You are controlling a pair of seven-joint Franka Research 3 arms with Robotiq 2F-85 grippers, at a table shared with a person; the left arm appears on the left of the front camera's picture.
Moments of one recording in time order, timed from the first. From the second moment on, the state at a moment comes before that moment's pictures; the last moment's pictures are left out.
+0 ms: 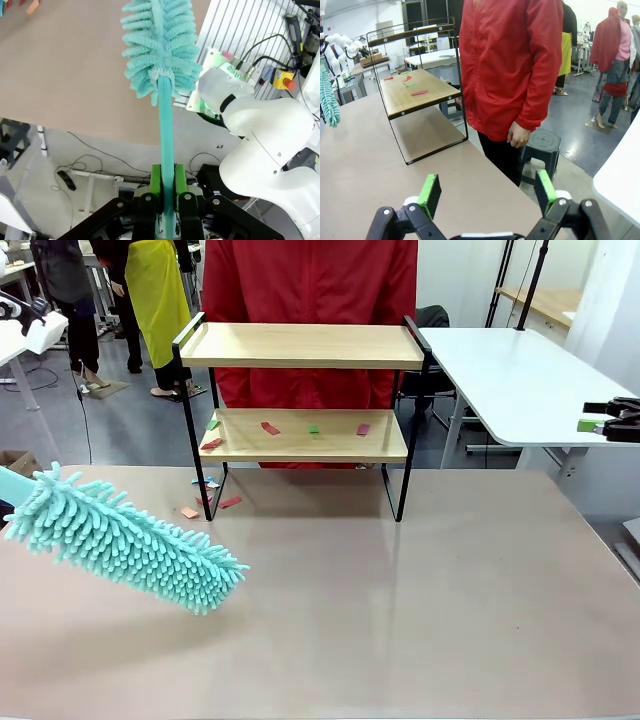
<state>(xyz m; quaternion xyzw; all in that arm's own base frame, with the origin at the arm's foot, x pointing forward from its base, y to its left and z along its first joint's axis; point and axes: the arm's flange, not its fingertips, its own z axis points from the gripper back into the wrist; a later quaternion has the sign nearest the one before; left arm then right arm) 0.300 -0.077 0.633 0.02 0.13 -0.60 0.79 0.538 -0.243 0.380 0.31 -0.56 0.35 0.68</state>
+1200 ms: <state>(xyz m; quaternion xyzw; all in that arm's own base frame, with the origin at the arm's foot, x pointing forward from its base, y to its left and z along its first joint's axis) 0.300 -0.077 0.633 0.02 0.13 -0.60 0.79 0.538 -0.243 0.380 0.31 -0.56 0.35 0.68</state>
